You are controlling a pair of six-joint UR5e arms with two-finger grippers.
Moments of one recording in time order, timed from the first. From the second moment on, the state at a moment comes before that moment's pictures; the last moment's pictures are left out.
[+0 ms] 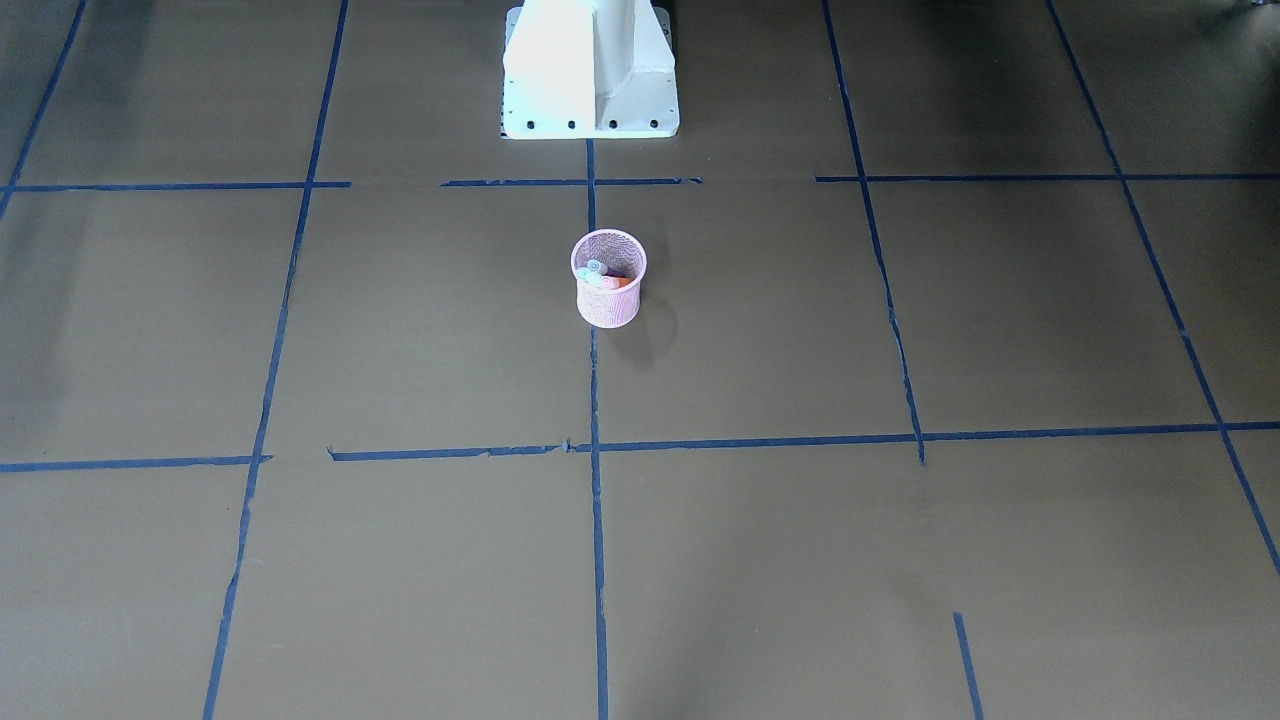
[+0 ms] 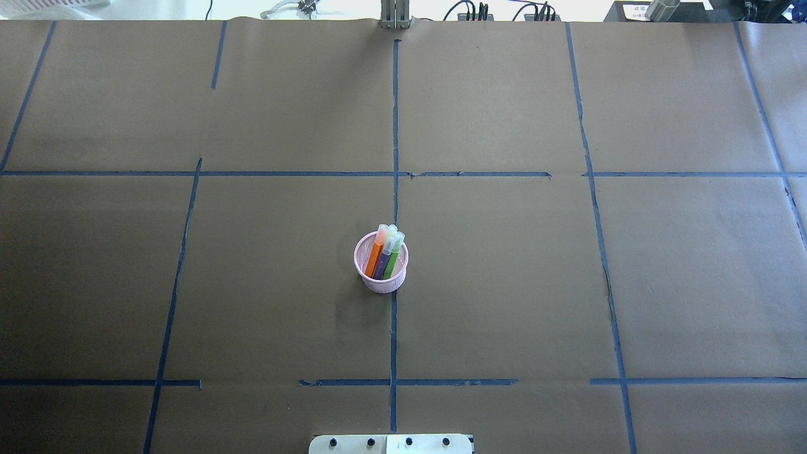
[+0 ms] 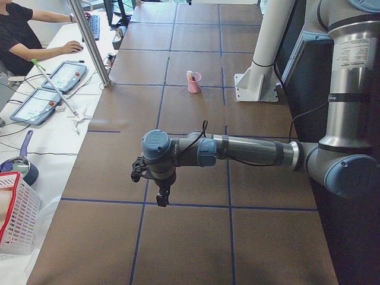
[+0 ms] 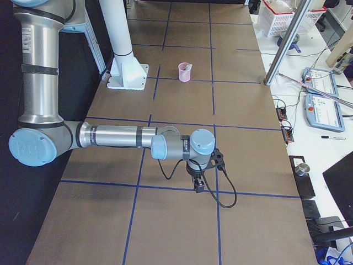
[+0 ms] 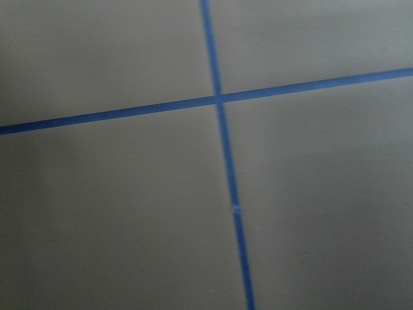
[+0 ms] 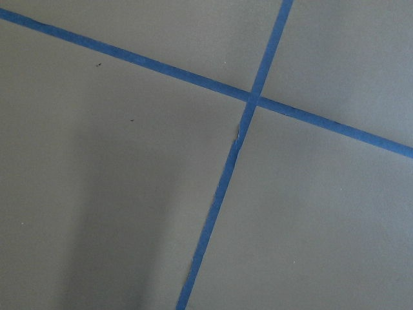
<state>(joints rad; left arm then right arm) -1.57 -1.54 -1.69 -1.45 -2.30 0.15 1.51 -1.64 1.64 -1.56 2.33 -0.26</state>
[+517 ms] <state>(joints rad) -1.57 -1.53 -1.69 -1.45 -2.30 0.10 1.51 -1.63 1.65 -1.63 2.33 -0.16</state>
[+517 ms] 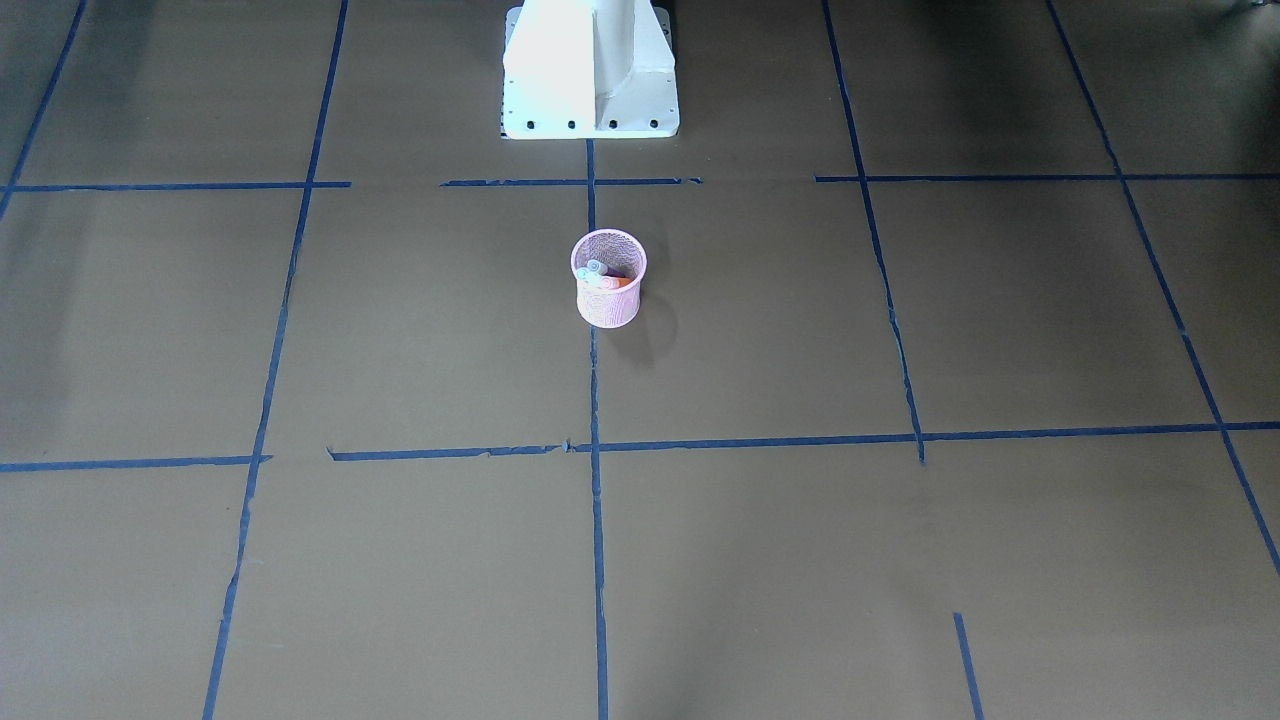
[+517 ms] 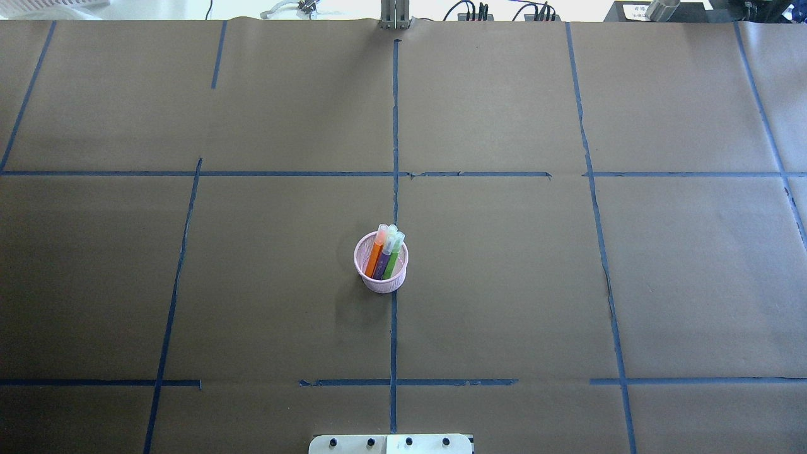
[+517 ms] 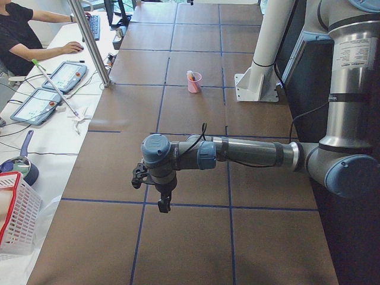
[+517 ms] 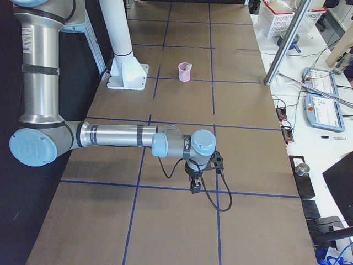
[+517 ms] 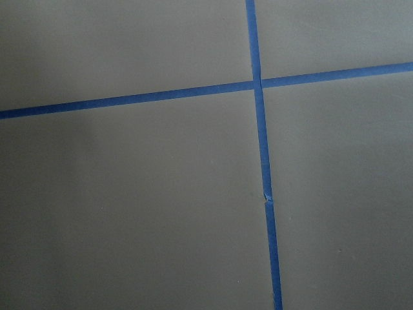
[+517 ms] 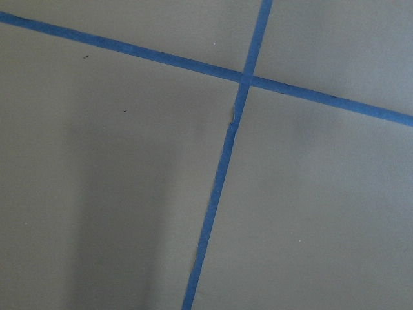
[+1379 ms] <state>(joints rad) -1.57 -1.53 -1.69 -1.46 -2.38 0.09 1.54 -1.61 1.69 -1.64 2.32 -0.14</state>
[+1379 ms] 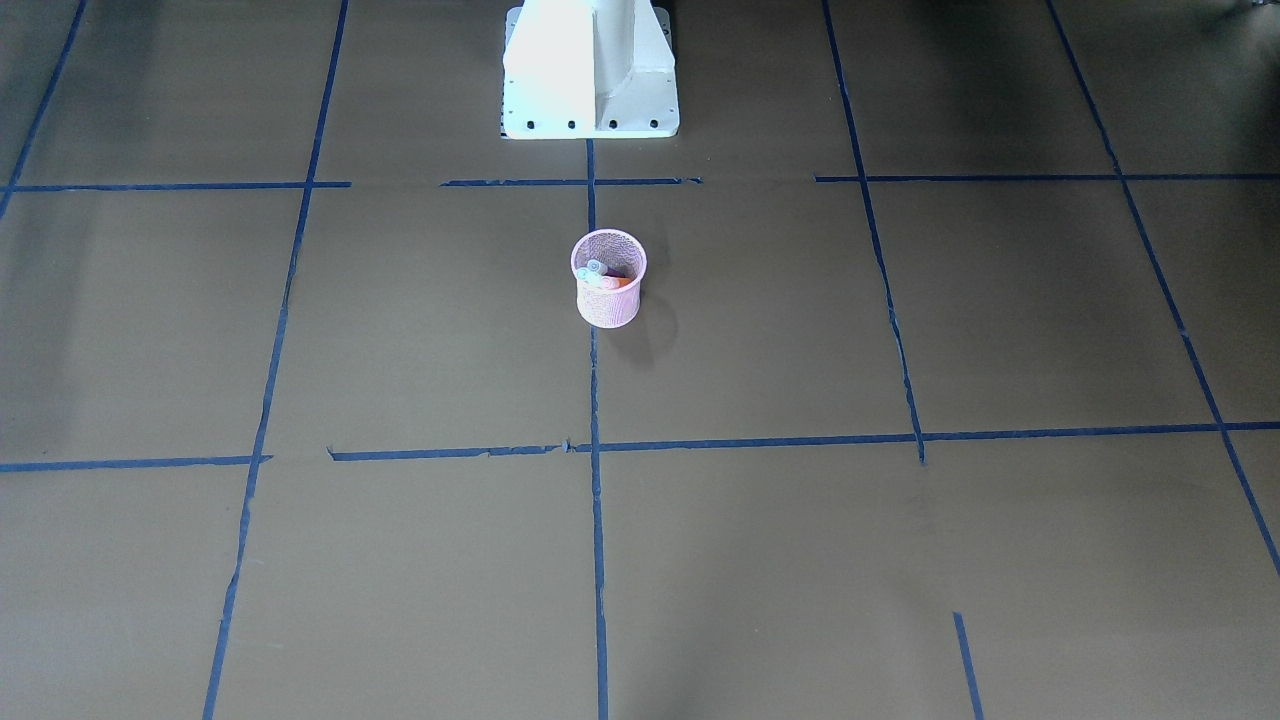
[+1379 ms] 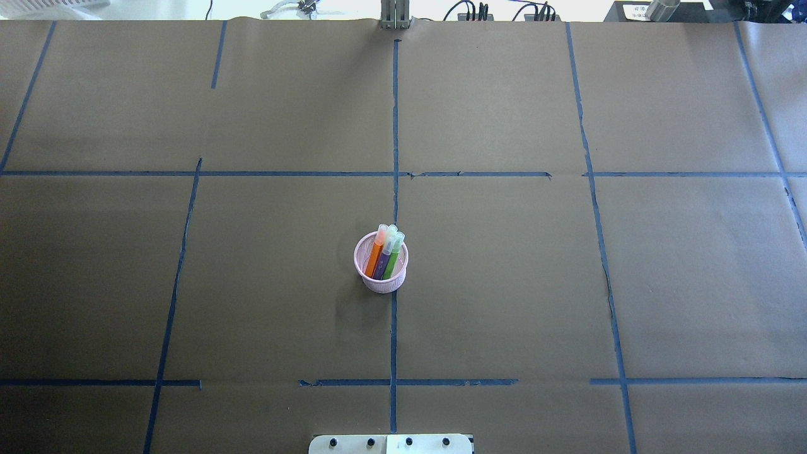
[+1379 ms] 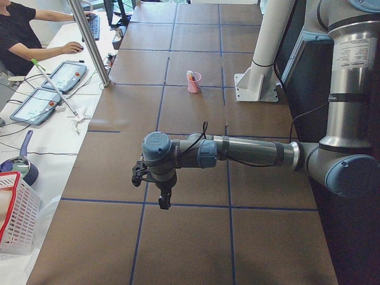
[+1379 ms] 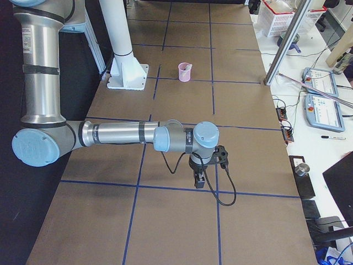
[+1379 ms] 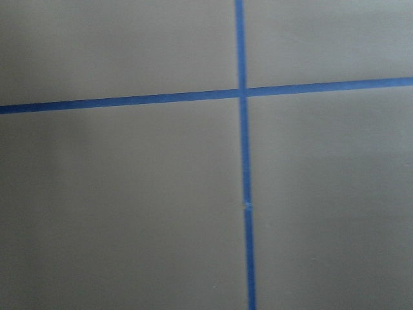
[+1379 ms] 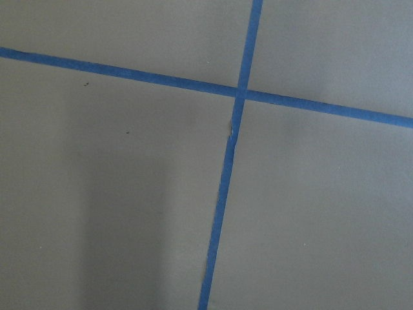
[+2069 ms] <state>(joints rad) -1.57 -1.52 -1.71 -1.45 -2.41 0.09 1.55 -1.62 1.73 -1.72 2.33 -0.15</state>
